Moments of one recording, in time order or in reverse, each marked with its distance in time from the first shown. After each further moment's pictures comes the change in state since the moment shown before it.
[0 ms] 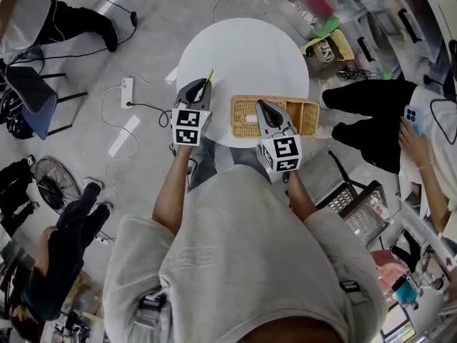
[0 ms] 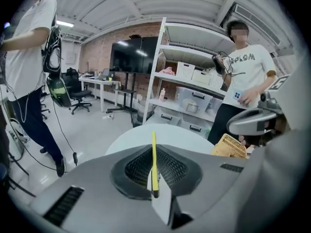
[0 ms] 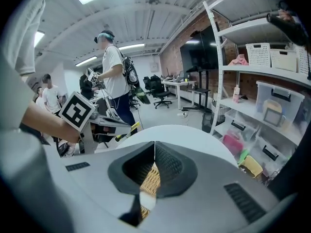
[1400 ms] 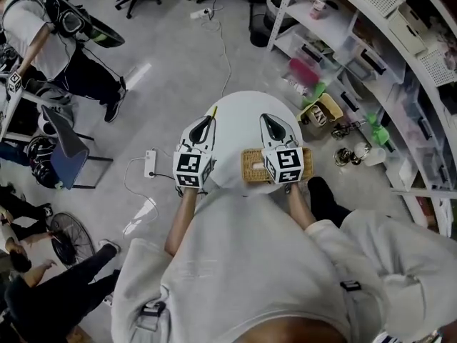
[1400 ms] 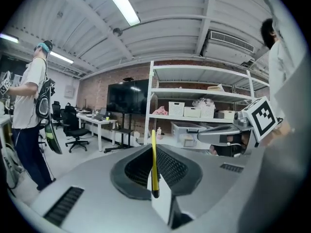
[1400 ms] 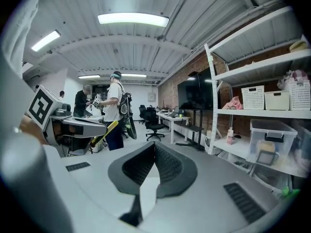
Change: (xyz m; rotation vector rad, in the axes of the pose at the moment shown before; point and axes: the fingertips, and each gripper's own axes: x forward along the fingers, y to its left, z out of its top) left arm -0.120 -0.004 0.173 0.122 -0.397 -0.009; right arm -0.031 -0.001 0.174 -0.086 -0.373 -0.117
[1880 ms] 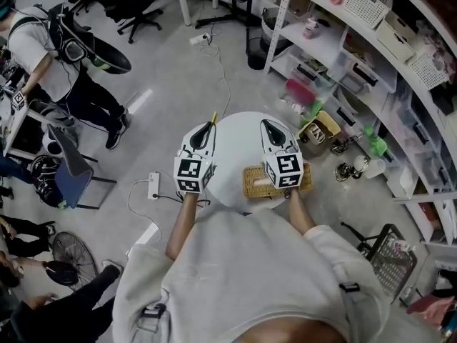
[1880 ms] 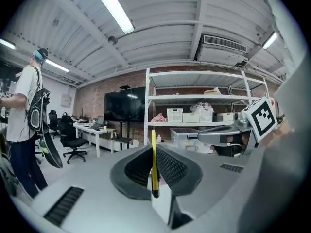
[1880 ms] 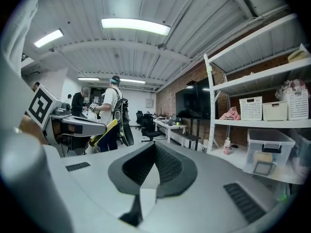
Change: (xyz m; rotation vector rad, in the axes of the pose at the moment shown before) left arm 0.013 0.008 0.044 0.060 -0.084 -0.016; right arm 0.008 -0.014 0.040 -0.032 -0.094 -0.042
